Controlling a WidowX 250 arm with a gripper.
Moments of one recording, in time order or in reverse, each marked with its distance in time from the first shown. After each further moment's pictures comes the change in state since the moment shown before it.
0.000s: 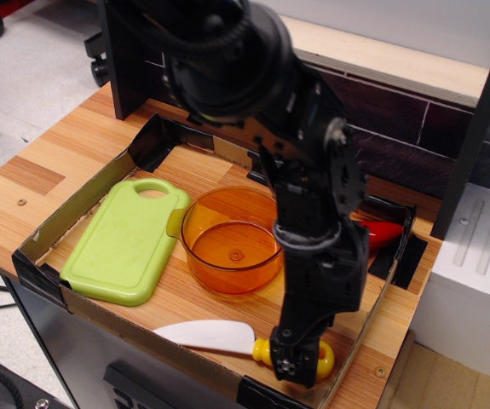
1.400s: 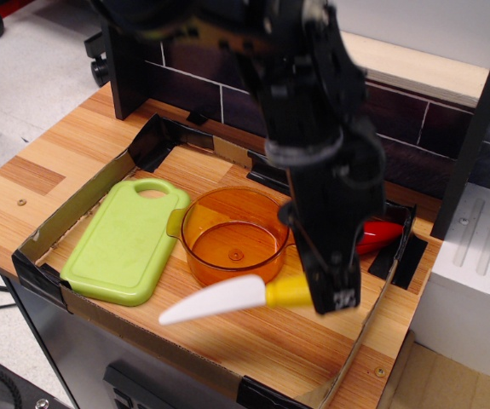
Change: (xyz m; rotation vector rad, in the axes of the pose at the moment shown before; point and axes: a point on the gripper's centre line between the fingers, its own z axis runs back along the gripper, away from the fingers) arm 0.009 0.004 0.074 0.038 -0.150 0.525
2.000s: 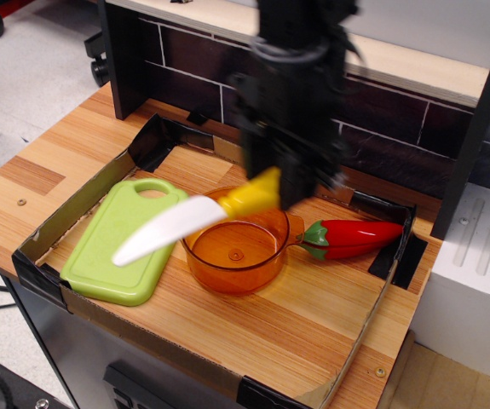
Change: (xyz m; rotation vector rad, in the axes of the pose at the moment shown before) arm -0.014 0.069 0.034 0.232 0.135 0.509
